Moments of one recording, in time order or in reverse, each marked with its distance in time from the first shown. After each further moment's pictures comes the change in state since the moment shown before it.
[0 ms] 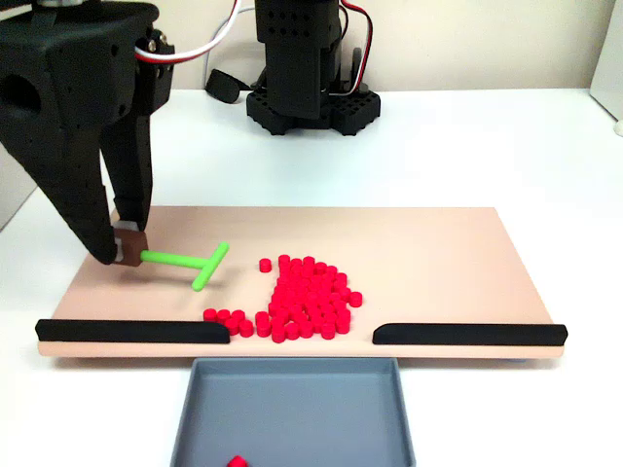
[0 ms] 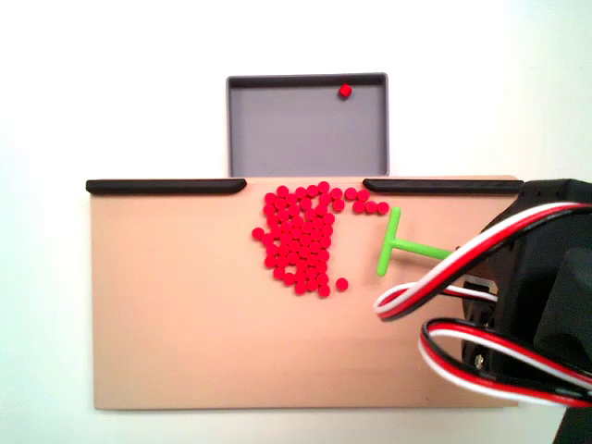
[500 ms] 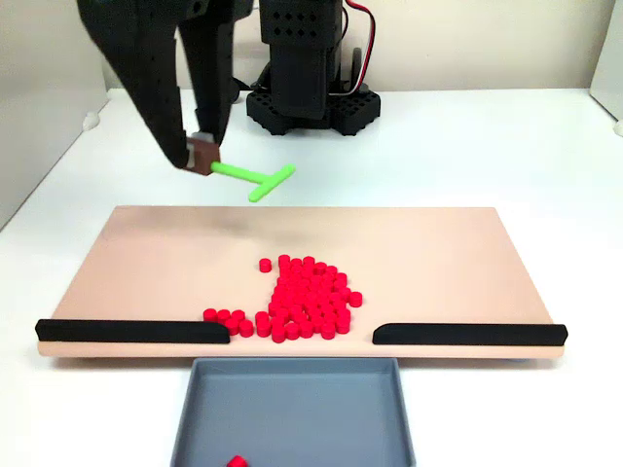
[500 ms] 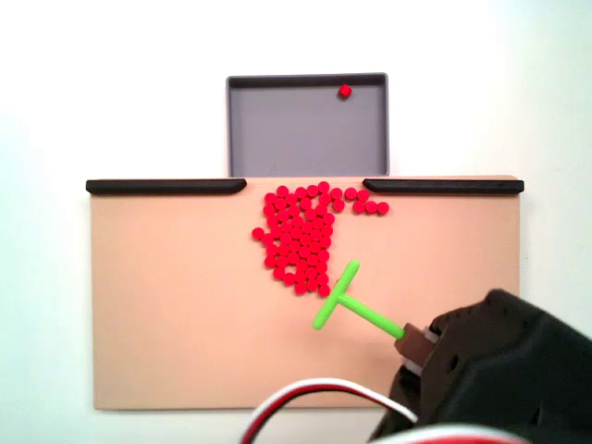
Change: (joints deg) arm -6.4 27.2 26.1 0.0 30.9
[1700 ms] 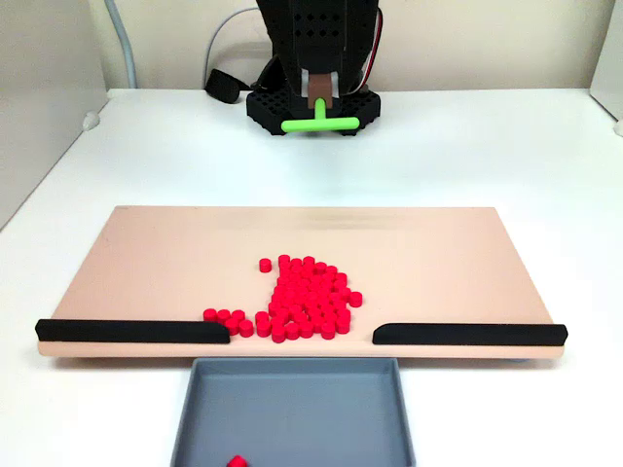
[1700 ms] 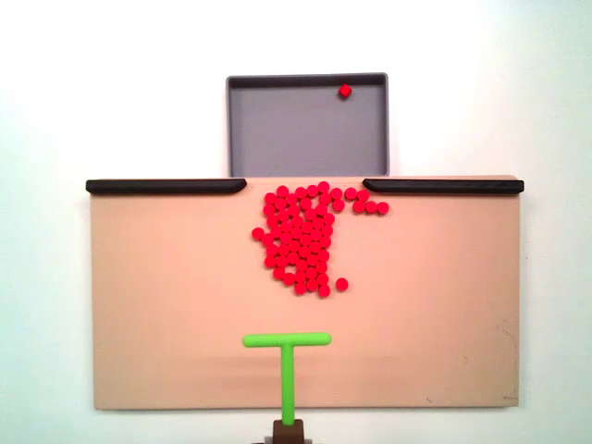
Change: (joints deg) arm -13.9 23.5 20.0 -0.1 64.7
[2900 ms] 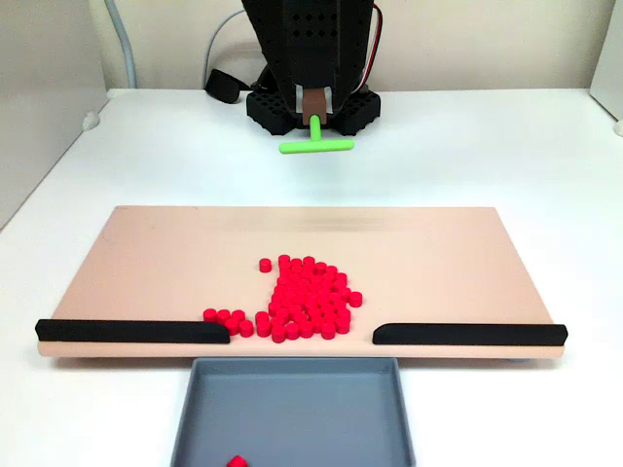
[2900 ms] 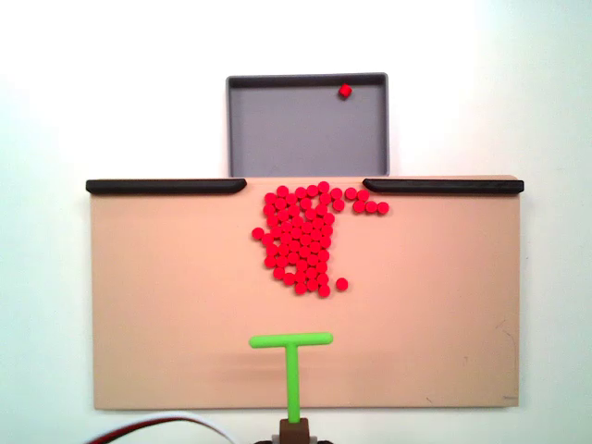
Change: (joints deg) arm 0.5 -4.0 0.0 0.3 -1.8
